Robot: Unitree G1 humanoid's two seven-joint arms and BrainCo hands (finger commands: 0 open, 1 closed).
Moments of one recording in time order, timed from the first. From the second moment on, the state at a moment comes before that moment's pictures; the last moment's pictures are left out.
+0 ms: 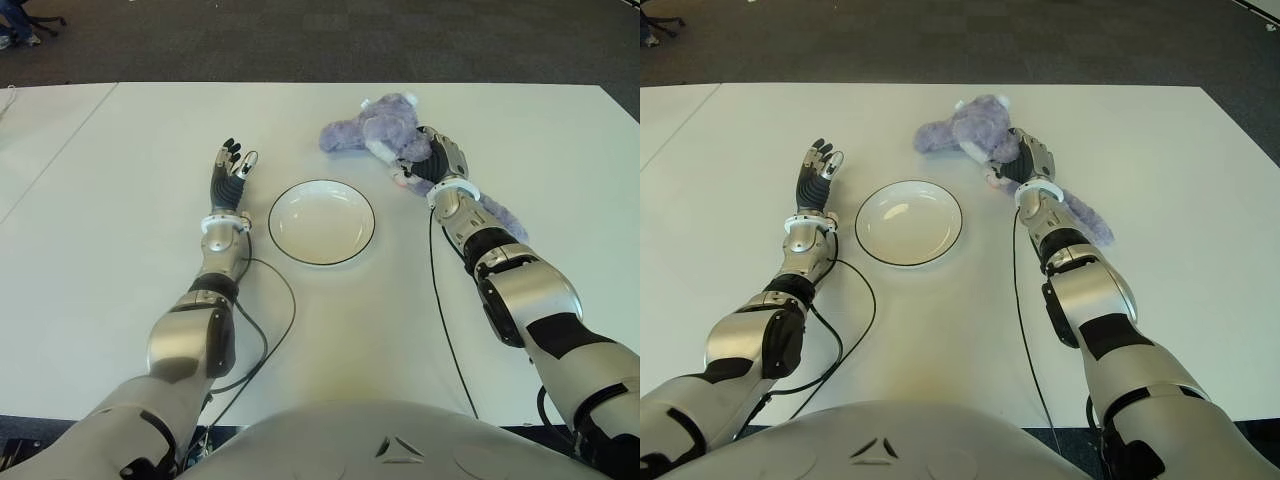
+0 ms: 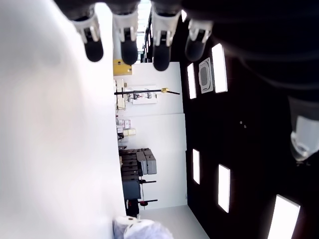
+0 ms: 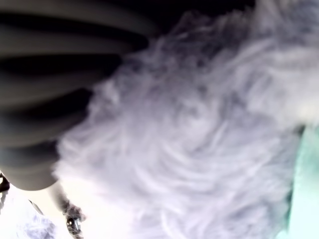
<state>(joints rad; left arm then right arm) -0.57 0.12 0.26 1.22 0.04 -0.62 0.06 -0.86 -0.27 0.25 1.30 -0.50 -0.21 -0.43</state>
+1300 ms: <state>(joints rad) -0.57 0.12 0.26 1.22 0.04 -0.62 0.06 -0.85 -0.27 0.22 1.24 -0.52 -0.40 -0.60</state>
